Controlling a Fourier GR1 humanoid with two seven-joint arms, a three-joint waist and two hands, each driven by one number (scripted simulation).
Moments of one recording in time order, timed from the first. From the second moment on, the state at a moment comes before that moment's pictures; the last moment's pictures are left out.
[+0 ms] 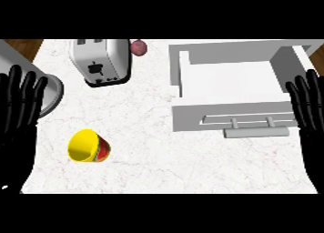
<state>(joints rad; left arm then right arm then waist) -0.05 0.07 0.00 -2.10 0.03 -0.03 -0.02 -0.02 -0.12 0.03 -2.10 -0.01 0.00 0.03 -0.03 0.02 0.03</state>
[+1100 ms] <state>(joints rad) -0.01 0.23 0.04 -1.95 0.63 -0.52 0.10 -0.06 -0.09 0.02 -2.03 -0.11 0.06 0.09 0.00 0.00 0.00</state>
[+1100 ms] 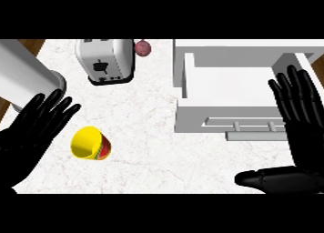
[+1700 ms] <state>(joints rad) -0.01 0.21 0.07 -1.91 0.59 -0.54 0.12 -0.09 -0.08 0.00 -2.03 -0.11 0.07 0.10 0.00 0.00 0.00</state>
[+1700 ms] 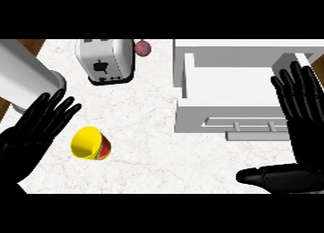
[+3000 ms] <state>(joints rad) -0.05 0.21 0.18 -1.36 0.18 -0.70 -0.30 -0.09 -0.08 -0.02 -2.05 -0.12 0.09 0.13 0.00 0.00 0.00</state>
